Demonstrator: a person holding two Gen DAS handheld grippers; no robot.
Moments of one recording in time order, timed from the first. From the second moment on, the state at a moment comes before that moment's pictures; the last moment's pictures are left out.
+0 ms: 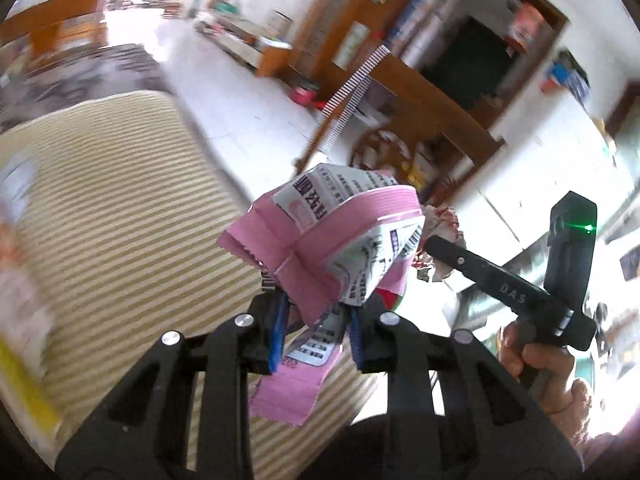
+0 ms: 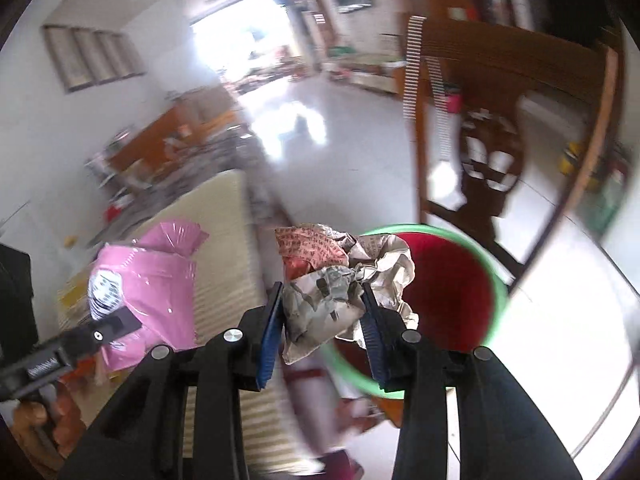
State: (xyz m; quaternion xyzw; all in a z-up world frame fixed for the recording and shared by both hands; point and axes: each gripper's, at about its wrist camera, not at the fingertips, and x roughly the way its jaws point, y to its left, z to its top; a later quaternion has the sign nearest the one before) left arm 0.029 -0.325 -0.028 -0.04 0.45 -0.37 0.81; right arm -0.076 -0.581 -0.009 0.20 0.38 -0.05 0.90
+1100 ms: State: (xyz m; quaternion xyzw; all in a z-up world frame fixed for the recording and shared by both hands) left arm 0.002 -0.246 -0.016 -0.06 0.42 -0.27 0.87; right arm -0.061 -0.536 0.028 0.19 0.35 0.00 0.92
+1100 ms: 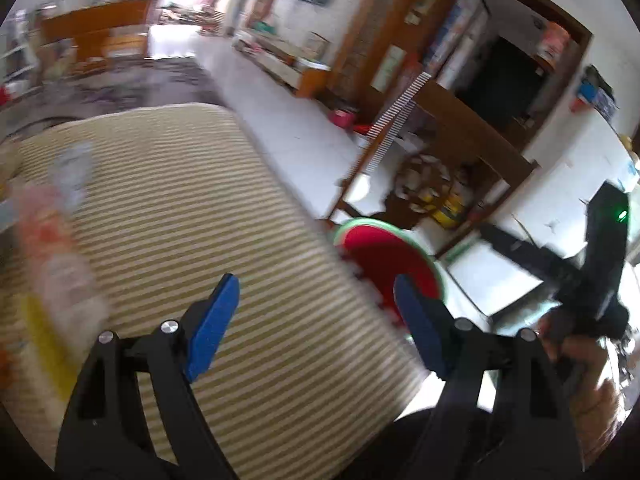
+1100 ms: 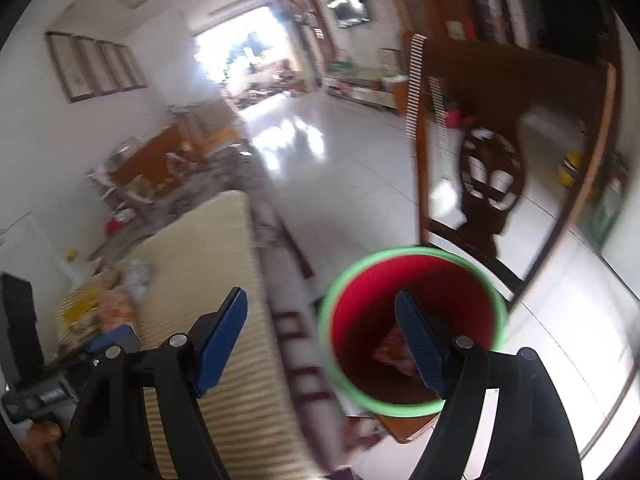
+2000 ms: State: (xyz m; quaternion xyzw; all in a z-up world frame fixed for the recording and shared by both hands) left arm -0.052 0.095 -0.078 -0.24 0.46 0.10 0.85; right arm -0.060 -0.315 0.016 0.09 0.42 0.19 0.88
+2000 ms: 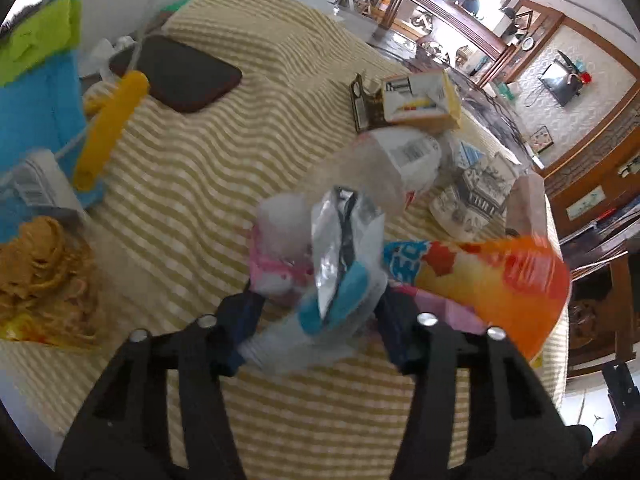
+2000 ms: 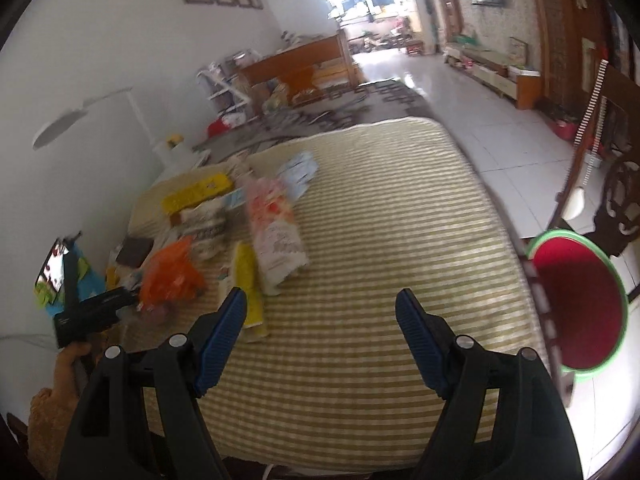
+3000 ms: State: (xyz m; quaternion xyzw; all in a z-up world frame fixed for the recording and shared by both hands) left arm -0.046 0.088 -0.078 -0.25 0.44 0.04 0.86; right arm 0.047 -0.112 -0.026 0.15 0.50 0.29 0.80
